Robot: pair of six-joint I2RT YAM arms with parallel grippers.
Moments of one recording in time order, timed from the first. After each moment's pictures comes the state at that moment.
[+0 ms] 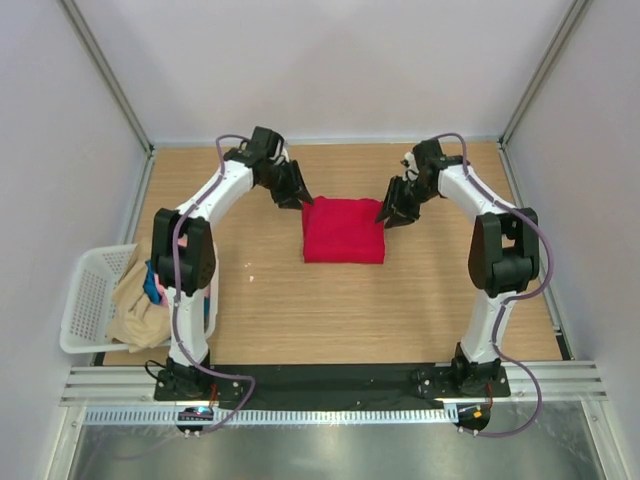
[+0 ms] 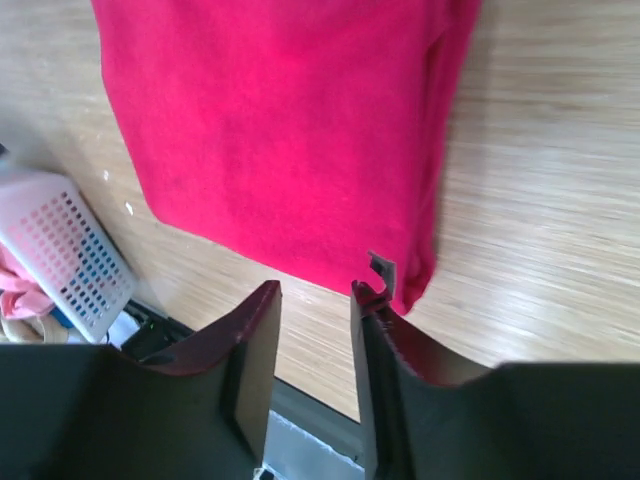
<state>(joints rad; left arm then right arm) -0.34 2.08 1.83 -0.75 0.42 -0.63 0.15 1.95 1.58 -0.85 -0.47 0.44</state>
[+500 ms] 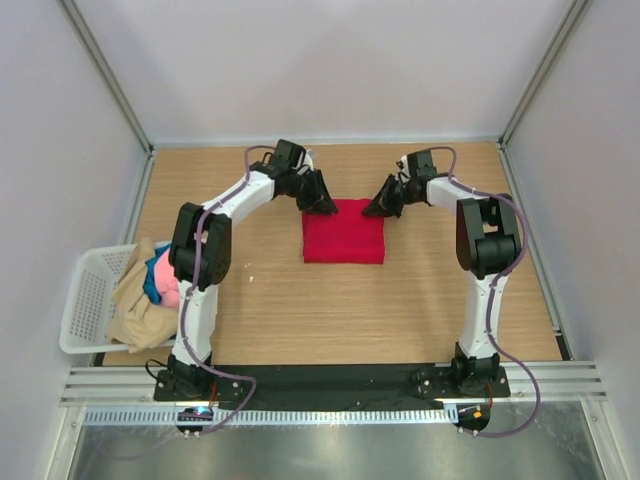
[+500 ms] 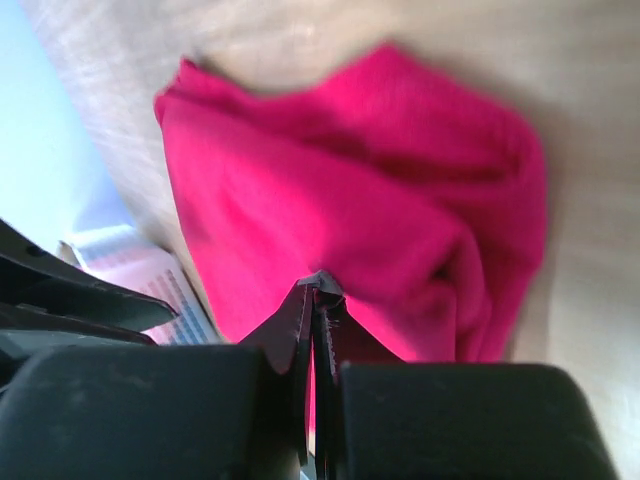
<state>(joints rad) -0.43 2.16 1.76 -0.52 0.57 -0.67 0.15 2.13 1.50 -0.35 -0.65 0.69</state>
